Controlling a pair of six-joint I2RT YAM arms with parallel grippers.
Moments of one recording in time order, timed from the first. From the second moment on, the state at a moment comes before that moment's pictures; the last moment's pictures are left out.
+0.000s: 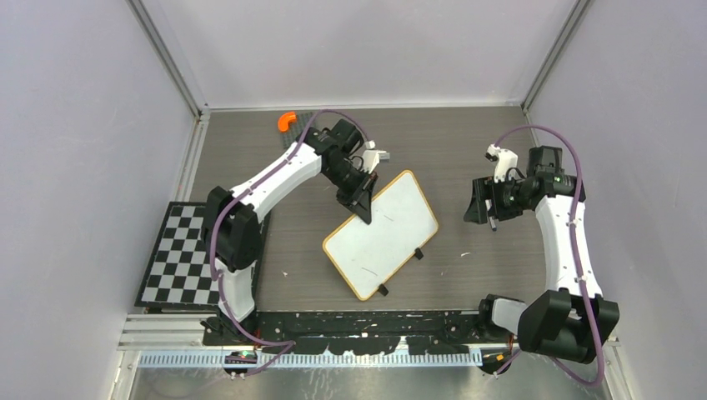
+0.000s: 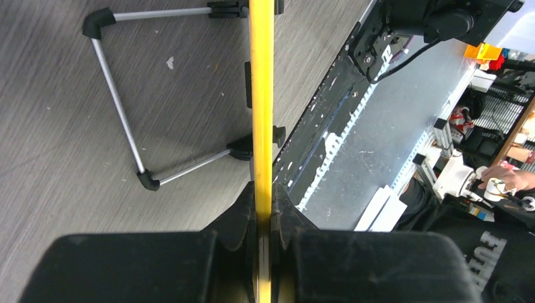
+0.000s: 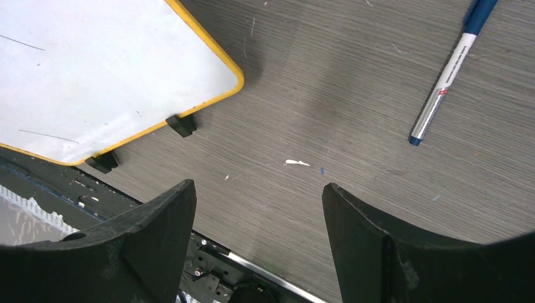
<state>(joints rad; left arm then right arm) -0.64 1.90 1.73 -1.10 0.72 0.00 -0.22 1.17 1.09 -1.06 -0.52 -0.38</state>
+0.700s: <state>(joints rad) -0.64 1.78 1.64 -1.11 0.60 -0.05 -0.23 1.24 1.12 -1.07 -0.49 -0.39</state>
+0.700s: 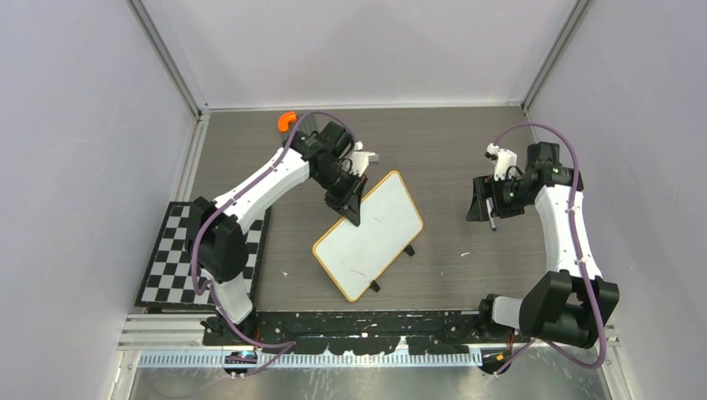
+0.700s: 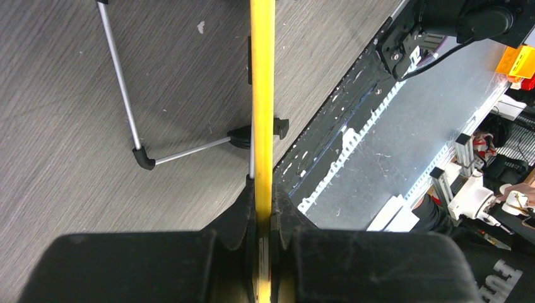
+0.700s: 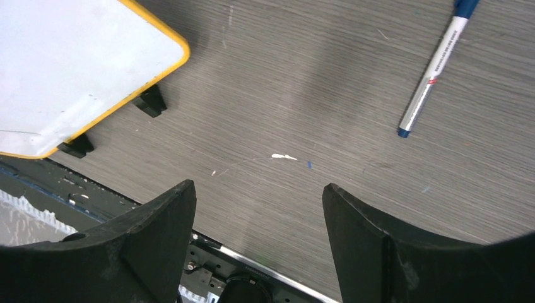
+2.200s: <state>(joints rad) -0.50 1.39 1.55 -0.99 0.37 0.04 -0.24 1.78 1.15 -0.71 -0.13 -0.39</state>
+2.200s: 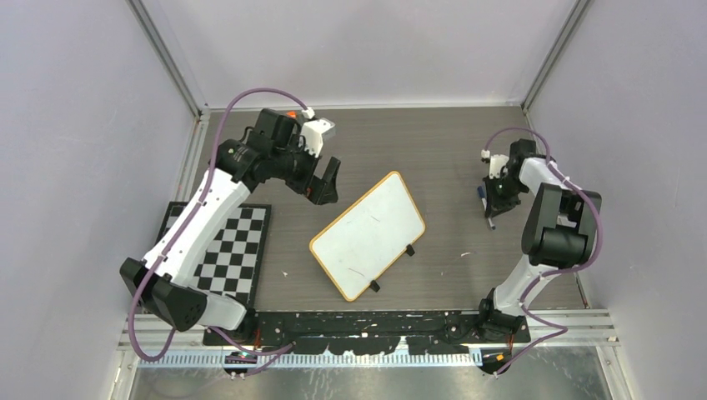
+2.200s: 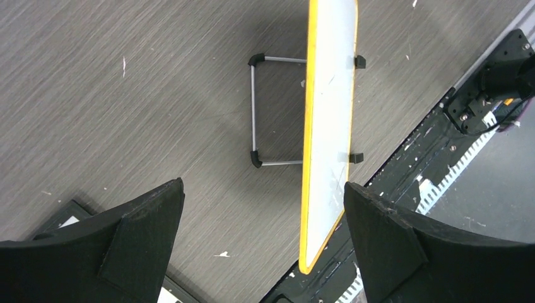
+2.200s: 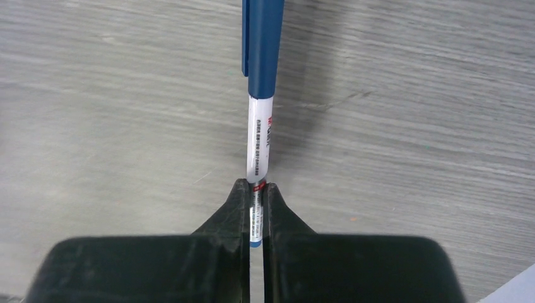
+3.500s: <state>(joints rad) -1.14 1.28 1.50 -0.90 0.12 1.54 0.51 1.30 1.46 -1.26 -0.99 -0.15</state>
